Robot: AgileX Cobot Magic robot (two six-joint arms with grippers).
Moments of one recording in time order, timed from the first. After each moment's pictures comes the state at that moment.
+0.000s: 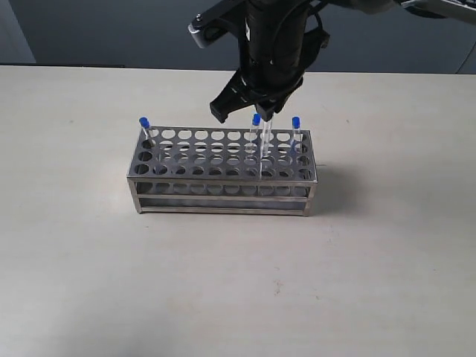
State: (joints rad) left arm -0.03 0.00 0.01 0.07 0.24 -0.12; right arm 0.83 1.99 -1.79 -0.23 1.22 0.02
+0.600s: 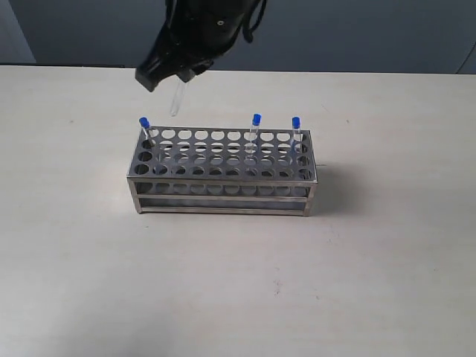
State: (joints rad) left arm -0.03 0.00 0.01 0.07 0.24 -0.12; right arm 0.92 1.94 -1.90 -0.07 1.04 -0.20
